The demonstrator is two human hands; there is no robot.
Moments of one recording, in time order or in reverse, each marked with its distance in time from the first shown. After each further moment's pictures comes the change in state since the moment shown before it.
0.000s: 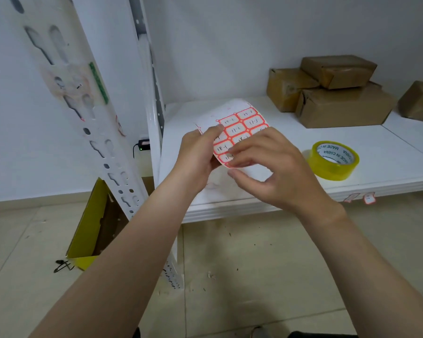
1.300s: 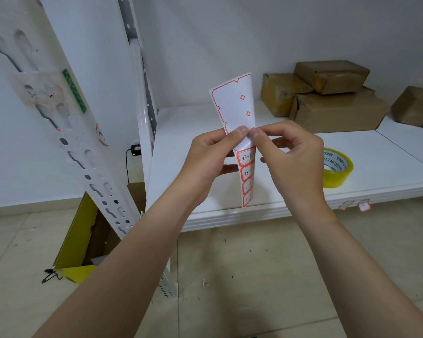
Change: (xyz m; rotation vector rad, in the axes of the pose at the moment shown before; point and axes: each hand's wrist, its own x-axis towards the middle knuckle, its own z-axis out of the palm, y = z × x) left_hand -0.018 -0.001 0.027 0.274 -0.166 0.168; right_hand 0.013 0.007 -0.009 0.280 0.375 0.742
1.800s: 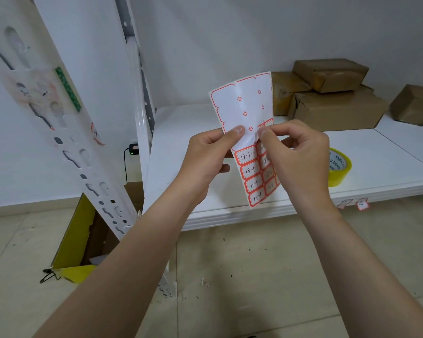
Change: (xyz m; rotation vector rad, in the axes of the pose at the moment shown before) left_hand 0.003 -0.002 0.004 0.064 0.075 -0.025; right_hand 0.002 -0.002 -0.010 -0.078 0.013 0.064
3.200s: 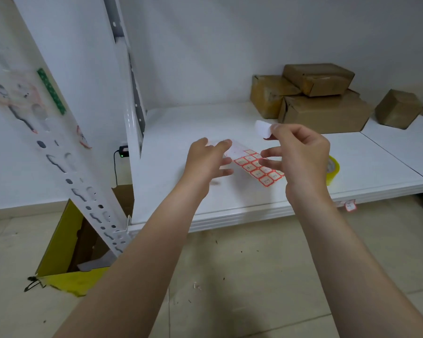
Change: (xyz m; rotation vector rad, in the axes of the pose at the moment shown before) left_hand 0.034 -0.017 0.015 -0.119 0.121 -0.223; right_hand 0.012 -0.010 -0.007 0.326 0.083 0.401
